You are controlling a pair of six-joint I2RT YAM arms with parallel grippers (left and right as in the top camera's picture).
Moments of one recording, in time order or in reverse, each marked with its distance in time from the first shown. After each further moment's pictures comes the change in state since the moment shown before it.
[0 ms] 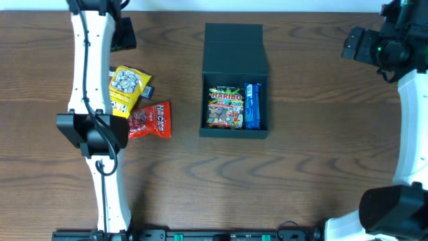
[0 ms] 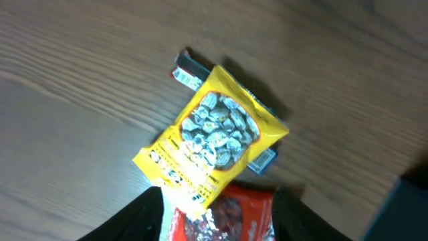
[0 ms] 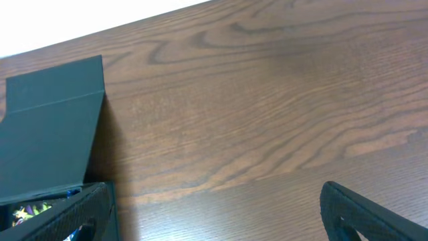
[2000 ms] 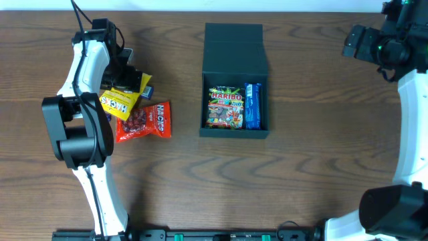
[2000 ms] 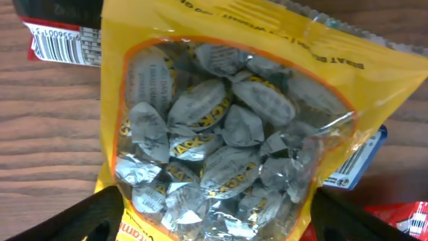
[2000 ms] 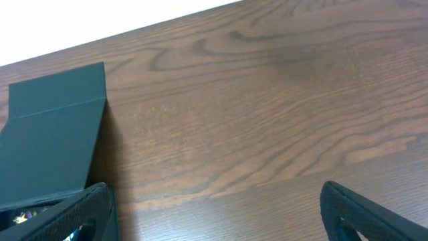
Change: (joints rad) left arm 0.087 -0.120 -0.840 0.539 0.166 0.491; right arm 0.000 0.000 0.000 0.022 0.000 0.001
